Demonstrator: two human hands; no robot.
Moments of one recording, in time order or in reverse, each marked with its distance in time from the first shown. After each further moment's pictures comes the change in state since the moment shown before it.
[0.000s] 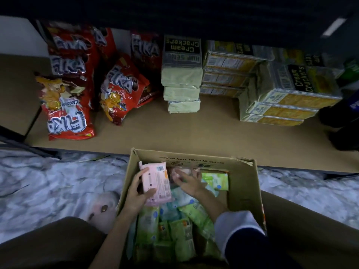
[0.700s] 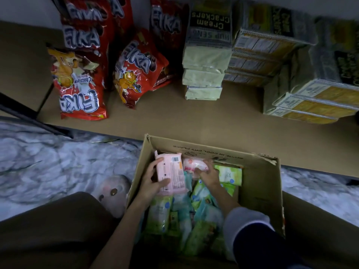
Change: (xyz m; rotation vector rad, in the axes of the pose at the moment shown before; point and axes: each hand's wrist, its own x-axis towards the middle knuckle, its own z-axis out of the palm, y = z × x) left_hand 0.009 -0.017 0.005 -0.086 0.015 -0.106; right_hand 0.042 0.025 0.024 0.627 0.241 0.173
